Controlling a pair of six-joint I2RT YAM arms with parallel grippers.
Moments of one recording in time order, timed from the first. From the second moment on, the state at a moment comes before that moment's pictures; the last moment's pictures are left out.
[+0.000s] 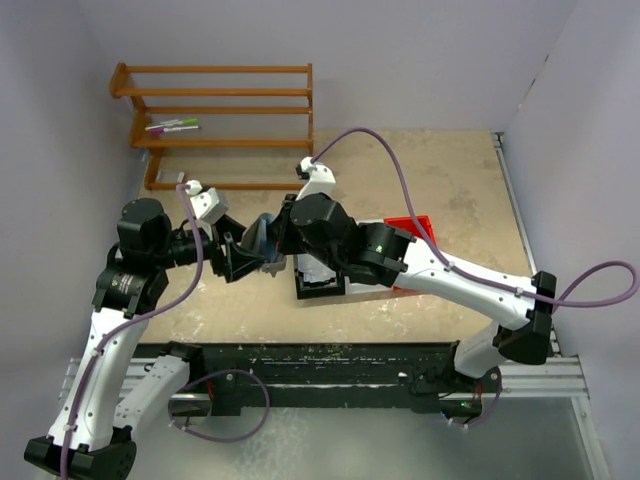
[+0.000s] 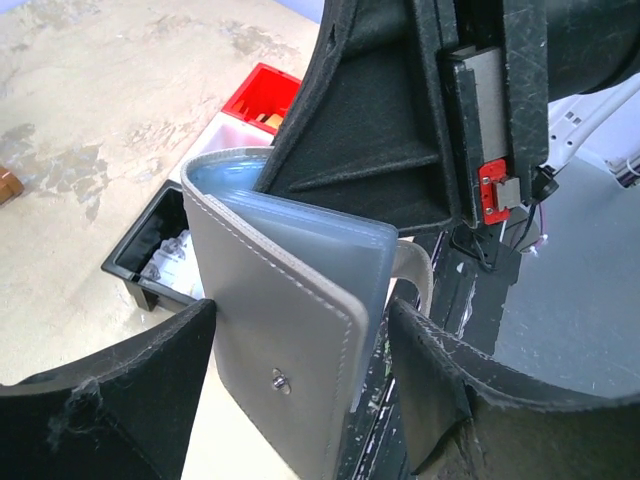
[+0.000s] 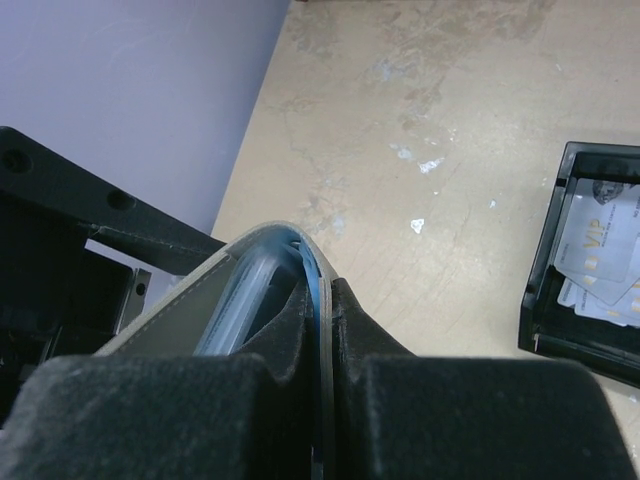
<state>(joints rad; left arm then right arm) -0.20 0.77 1.00 -0.53 0.95 0.00 1.18 1.52 1.60 -0.51 0.45 0.83</state>
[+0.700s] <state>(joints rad) -0.21 0.79 1.05 -0.64 1.04 0.09 1.19 1.37 1.45 -0.43 0.42 0.83</state>
